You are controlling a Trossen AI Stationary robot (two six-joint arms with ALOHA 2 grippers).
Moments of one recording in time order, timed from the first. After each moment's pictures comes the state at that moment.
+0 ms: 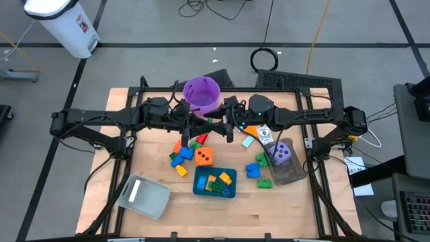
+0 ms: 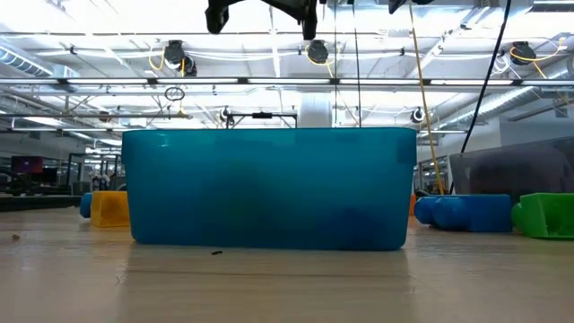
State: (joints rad) left arm 0.08 1.21 1.04 -0.01 0.12 -0.44; right arm -0.11 1.53 1.19 0.40 -0.18 0.43
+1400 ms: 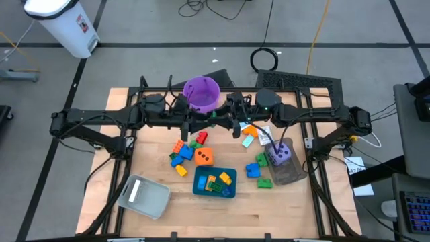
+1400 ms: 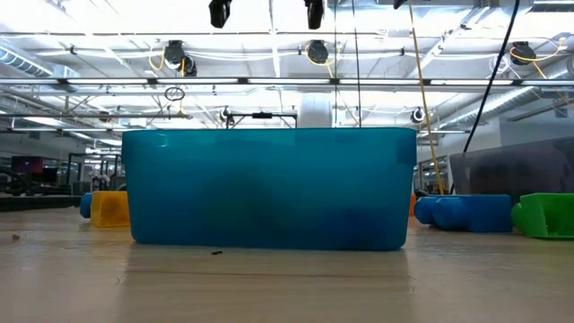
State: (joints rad) left arm 0.08 1.21 1.04 0.09 0.11 -0.54; right arm -0.15 1.48 1.18 0.40 -0.26 0.45
